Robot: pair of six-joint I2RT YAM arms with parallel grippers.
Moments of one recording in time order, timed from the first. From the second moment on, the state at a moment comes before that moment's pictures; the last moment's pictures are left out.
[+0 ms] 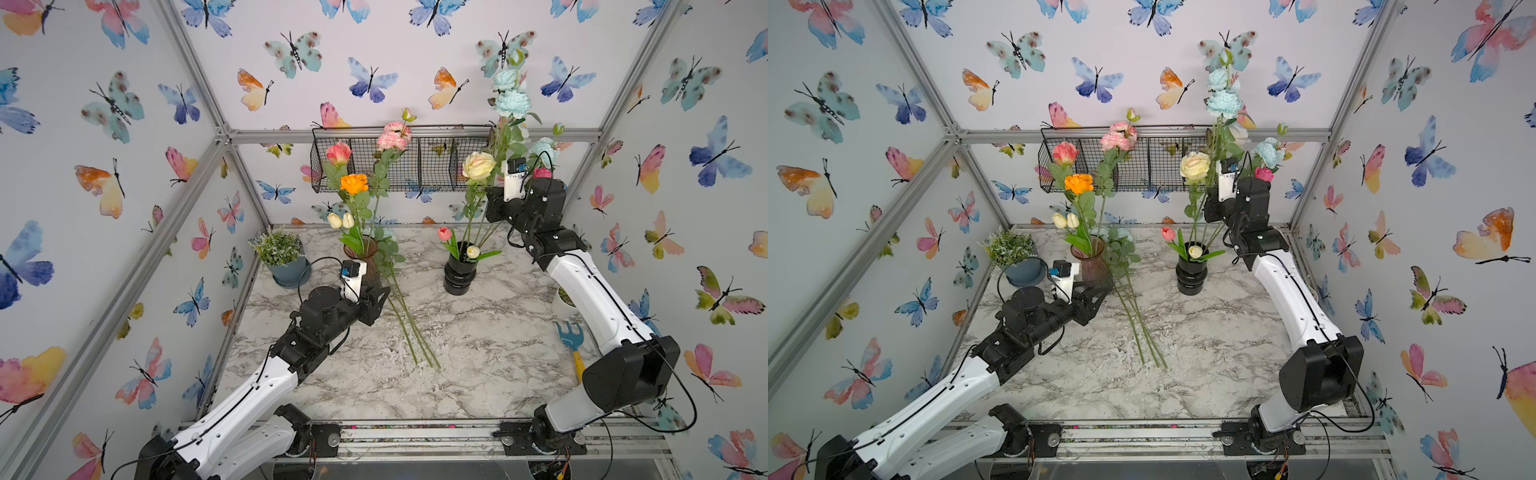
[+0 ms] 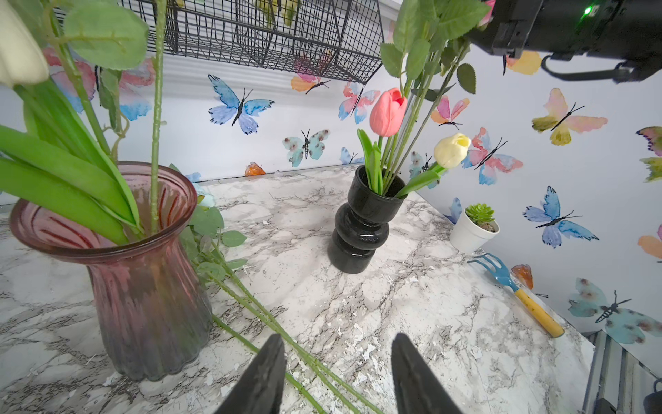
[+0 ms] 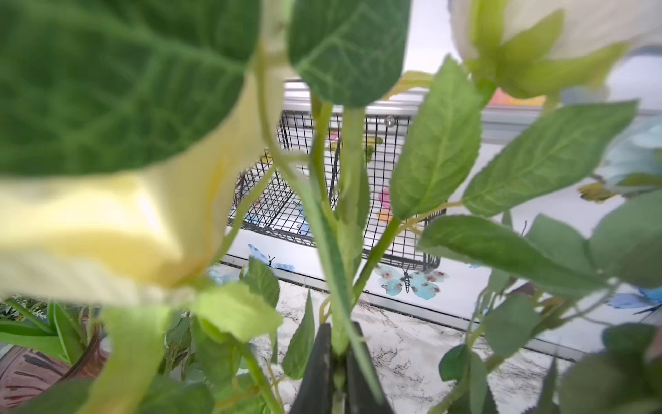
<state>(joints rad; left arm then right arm) -0.60 0.92 0.67 0.05 0.13 -0.26 0.27 1.57 1.63 -0.20 -0.10 0.00</state>
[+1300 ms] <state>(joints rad) -0.60 0.87 0.64 0.04 0.12 -0.27 0.27 1.57 1.30 -0.04 -0.11 0.03</state>
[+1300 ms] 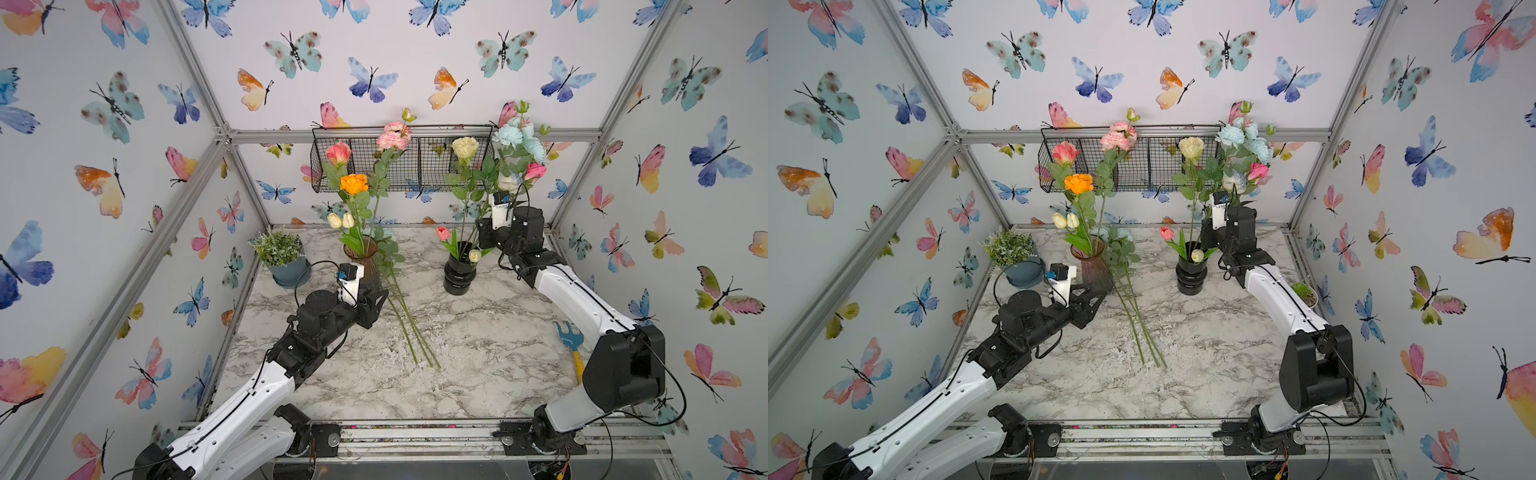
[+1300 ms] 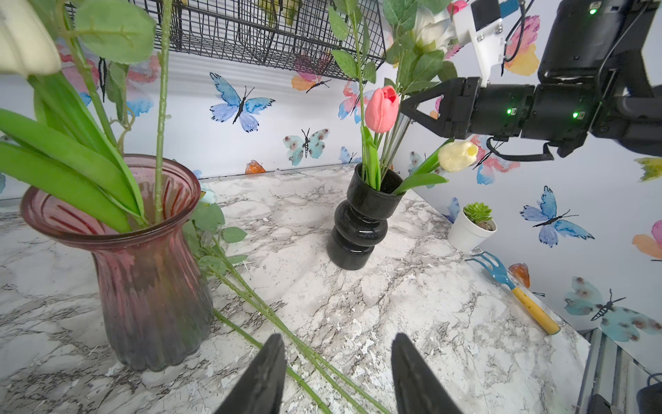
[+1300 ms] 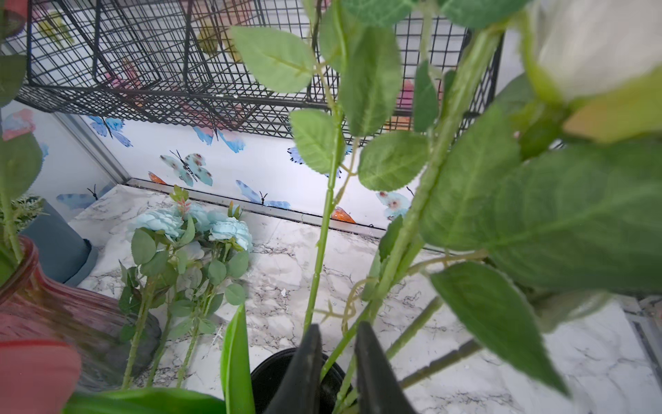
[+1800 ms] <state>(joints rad) -0.60 0.86 0.63 0.03 0.12 -0.27 0.27 1.51 1.30 -0.04 -0.11 0.01</state>
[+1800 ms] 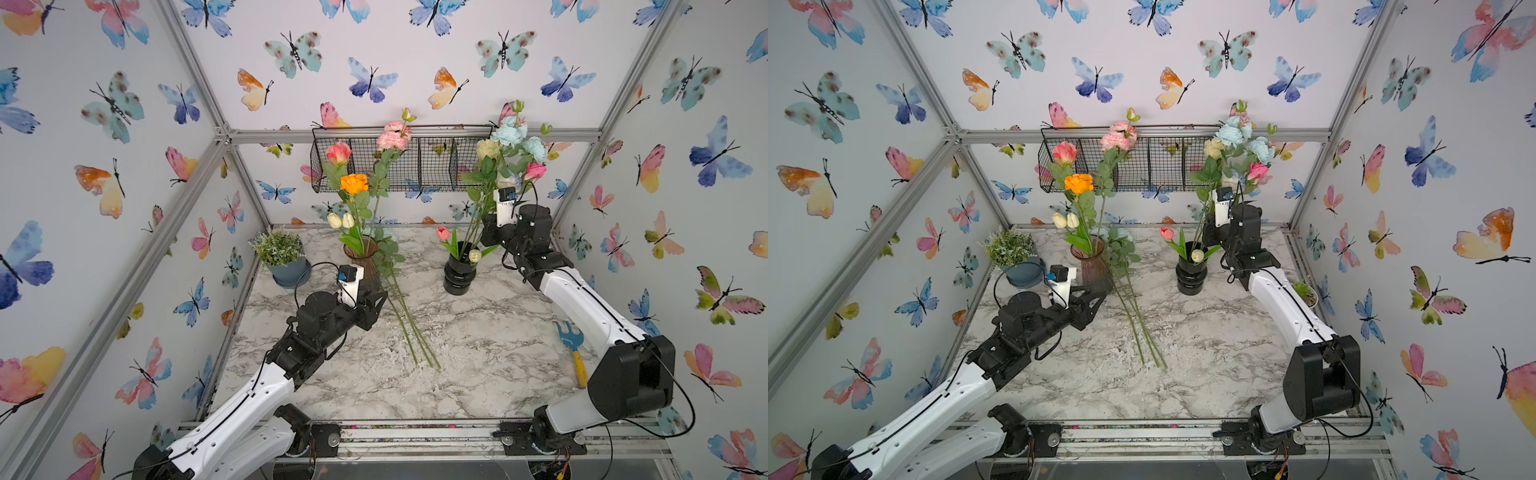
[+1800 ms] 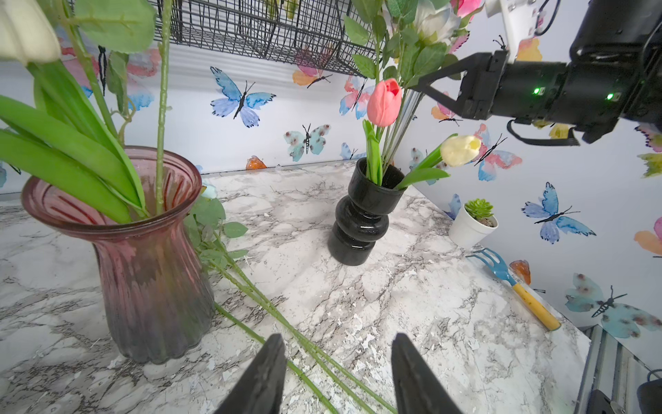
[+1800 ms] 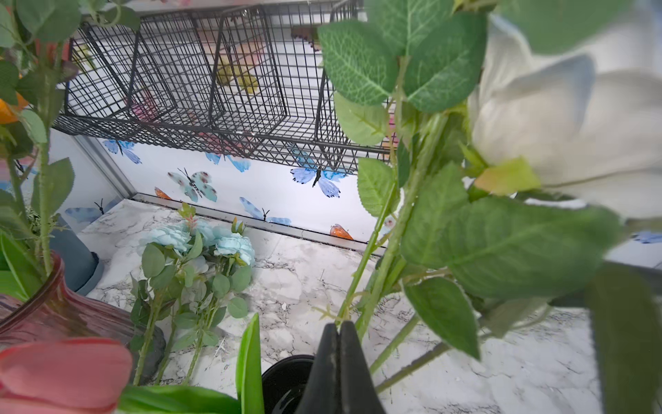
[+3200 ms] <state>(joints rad) -0.58 0.86 0.62 0.02 0.11 -0.26 0.27 1.70 1.48 -0.02 -0.08 -0.04</state>
